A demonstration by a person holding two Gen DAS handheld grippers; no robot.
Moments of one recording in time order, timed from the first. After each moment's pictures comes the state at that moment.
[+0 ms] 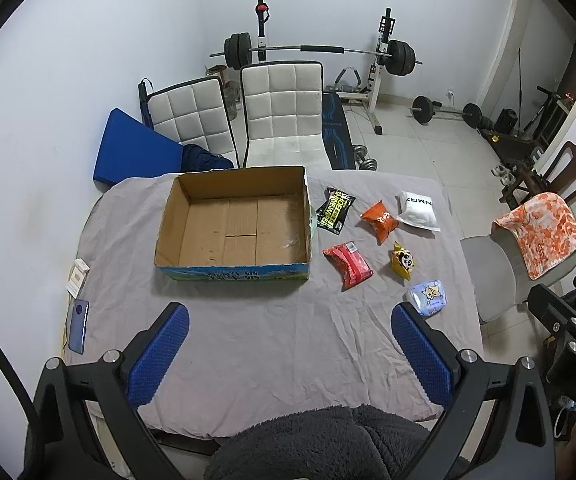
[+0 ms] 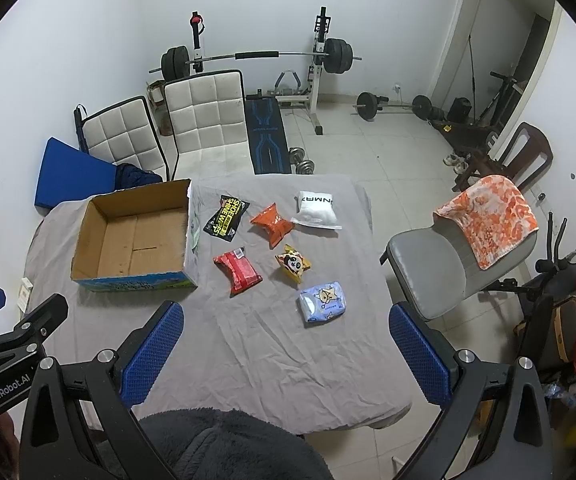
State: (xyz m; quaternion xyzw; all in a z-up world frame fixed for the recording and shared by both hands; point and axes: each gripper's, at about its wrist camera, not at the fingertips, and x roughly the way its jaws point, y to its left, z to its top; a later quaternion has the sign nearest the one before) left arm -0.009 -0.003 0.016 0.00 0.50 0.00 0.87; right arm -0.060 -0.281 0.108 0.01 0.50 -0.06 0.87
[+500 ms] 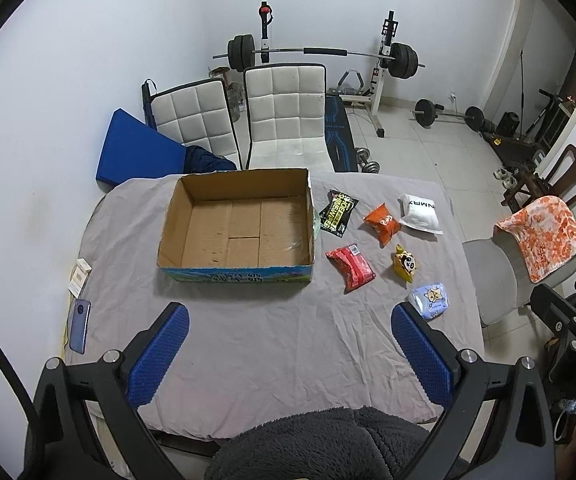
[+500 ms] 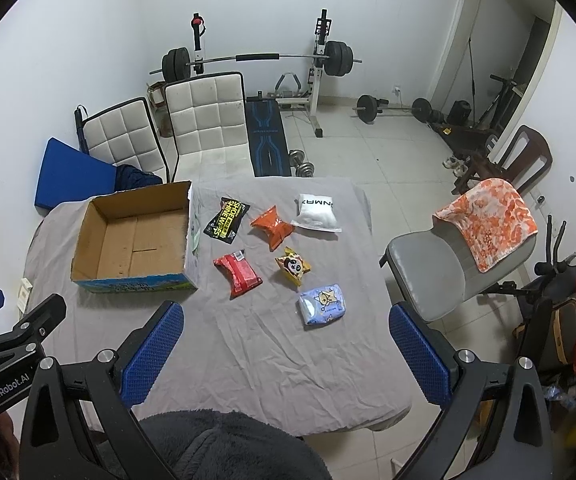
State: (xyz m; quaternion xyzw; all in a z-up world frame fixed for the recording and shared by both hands) left arm -0.010 -0.001 0.017 0.00 0.50 0.00 0.87; right arm -0.059 -0.280 0.109 0.01 0.50 -0.06 0.87
